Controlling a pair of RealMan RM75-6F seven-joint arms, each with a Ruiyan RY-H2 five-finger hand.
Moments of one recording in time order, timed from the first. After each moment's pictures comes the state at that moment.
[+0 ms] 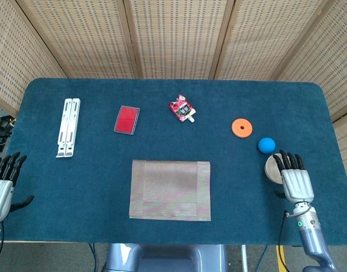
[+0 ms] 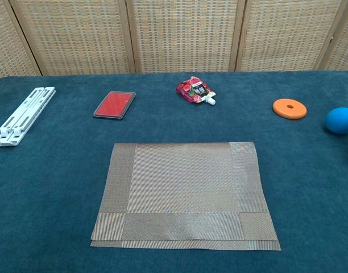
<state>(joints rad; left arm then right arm) -0.09 -1.15 -0.04 -1.62 1.50 1.49 0.14 0.27 -1.33 0.11 -1.52 -1.30 1.26 -0.34</state>
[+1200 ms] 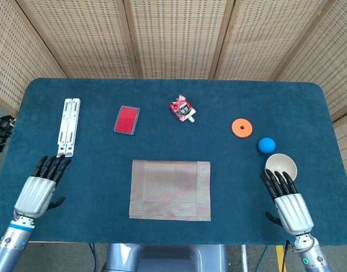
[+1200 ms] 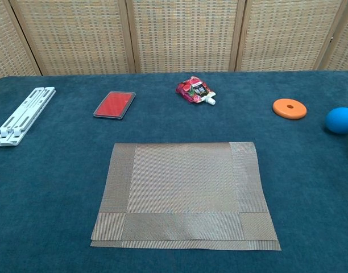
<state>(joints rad) -0.21 -1.23 -0.02 -1.70 1.58 1.34 0.39 0.14 -1.28 -0.05 -1.57 -1.66 1.50 -0.21</state>
